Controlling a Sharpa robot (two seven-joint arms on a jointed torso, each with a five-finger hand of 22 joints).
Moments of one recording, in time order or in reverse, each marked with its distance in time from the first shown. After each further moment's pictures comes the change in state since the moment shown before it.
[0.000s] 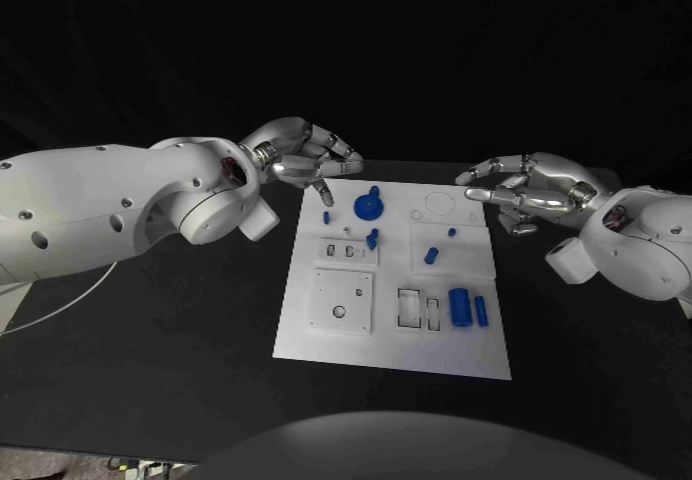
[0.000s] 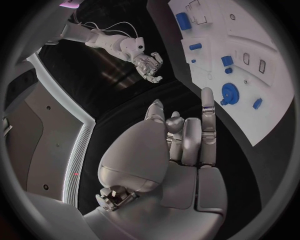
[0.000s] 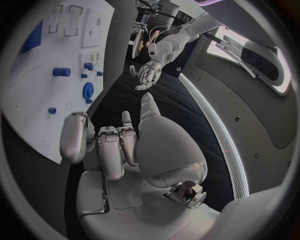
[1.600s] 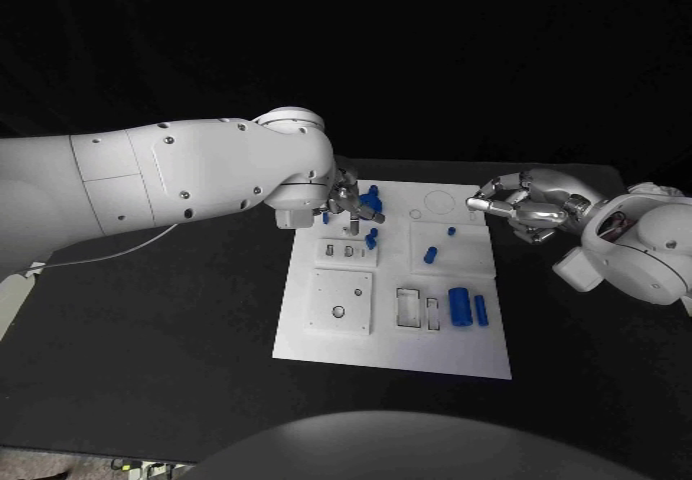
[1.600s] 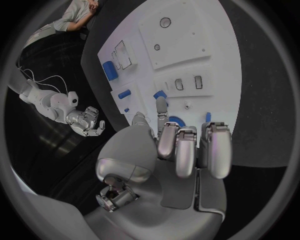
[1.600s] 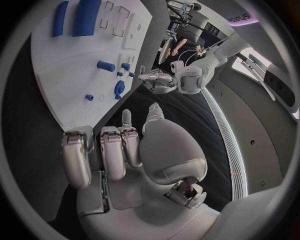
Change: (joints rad) left arm 0.024 0.335 0.002 -0.227 -0.330 0.417 -0.733; left_hand -0.267 0.067 -0.175 0.007 0.096 0.323 -0.131 0.209 0.328 0.105 -0.096 0.002 0.065 0.061 -0.119 0.015 0.055 -0.127 0.433 -0.118 0.770 0.972; right arm 0.000 0.031 -0.002 -0.019 -0.207 -0.037 -0.200; right_hand -0.121 0.047 -0.052 0.130 0.066 -0.056 0.030 0.220 0.198 0.029 -0.039 0.001 0.000 0.001 -0.019 0.000 -0.001 -0.045 0.054 -0.004 0.218 0.000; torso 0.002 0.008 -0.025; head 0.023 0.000
